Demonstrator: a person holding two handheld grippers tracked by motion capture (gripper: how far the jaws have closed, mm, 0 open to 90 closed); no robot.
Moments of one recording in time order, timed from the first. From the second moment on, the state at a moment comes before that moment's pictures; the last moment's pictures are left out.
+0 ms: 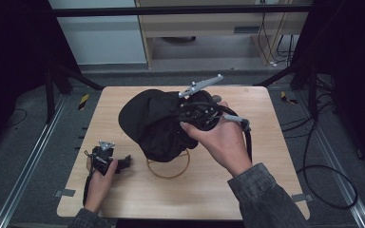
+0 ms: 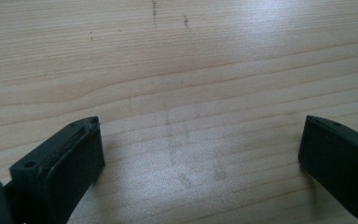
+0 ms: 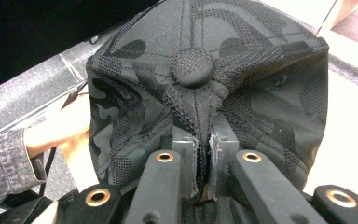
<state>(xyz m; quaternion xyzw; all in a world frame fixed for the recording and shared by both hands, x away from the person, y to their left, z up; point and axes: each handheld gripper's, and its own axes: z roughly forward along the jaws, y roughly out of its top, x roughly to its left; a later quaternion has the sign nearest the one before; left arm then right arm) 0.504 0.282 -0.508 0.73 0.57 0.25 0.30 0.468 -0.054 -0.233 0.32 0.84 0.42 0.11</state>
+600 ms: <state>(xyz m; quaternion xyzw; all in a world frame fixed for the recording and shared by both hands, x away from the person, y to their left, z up) 0.504 0.282 -0.508 0.72 0.57 0.25 0.30 0.473 -0.046 -0.256 0.32 0.85 0.40 0.12</state>
